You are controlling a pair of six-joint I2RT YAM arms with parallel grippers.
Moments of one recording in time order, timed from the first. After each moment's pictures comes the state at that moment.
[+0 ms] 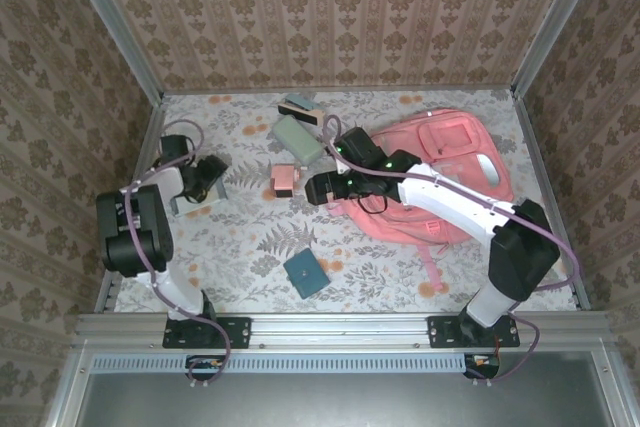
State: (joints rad) left arm 0.09 1.70 0.93 -0.25 0.28 -0.70; right arm 0.72 1.64 1.33 -0.60 -0.14 0.45
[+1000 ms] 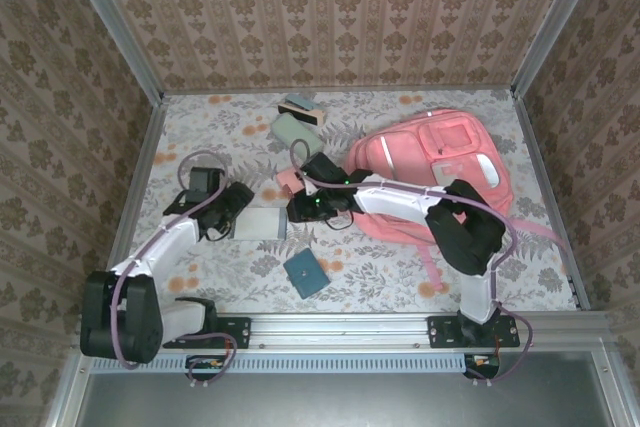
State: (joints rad) left arm -0.16 1.20 0.61 -0.37 0.14 -0.90; right arm 0.82 1.94 1.34 -0.36 -0.29 0.64
